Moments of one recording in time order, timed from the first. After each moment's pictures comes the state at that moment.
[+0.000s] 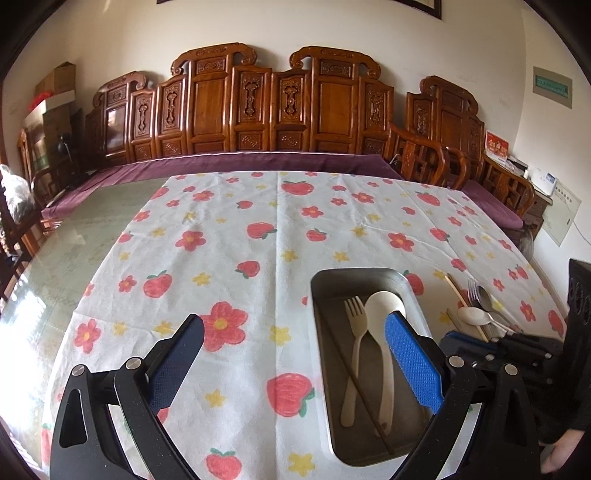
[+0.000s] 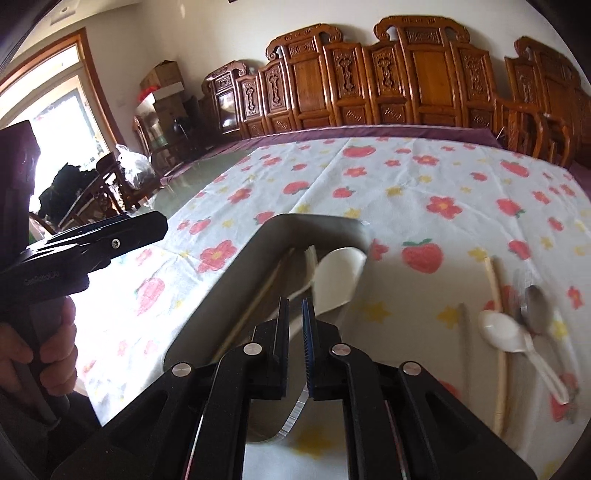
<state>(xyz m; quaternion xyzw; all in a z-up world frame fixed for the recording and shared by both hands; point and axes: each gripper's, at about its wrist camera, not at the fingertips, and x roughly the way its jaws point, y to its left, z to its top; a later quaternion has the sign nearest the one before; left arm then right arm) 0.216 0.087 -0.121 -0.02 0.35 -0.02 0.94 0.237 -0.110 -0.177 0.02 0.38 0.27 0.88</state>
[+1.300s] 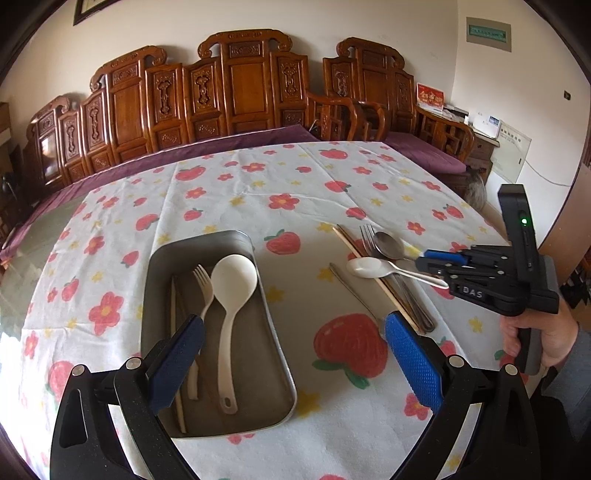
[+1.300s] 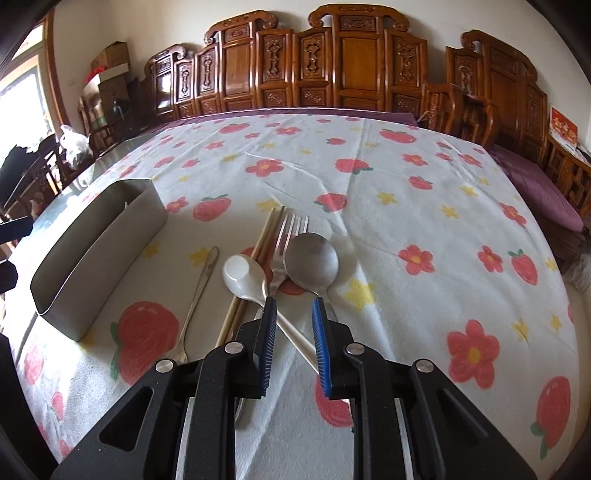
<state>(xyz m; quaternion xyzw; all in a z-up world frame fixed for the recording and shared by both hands) 0.190 -0.053 -0.141 0.04 0.38 -0.12 0.91 0.270 -0.279 -0.228 -0.03 0.42 0.18 0.89</state>
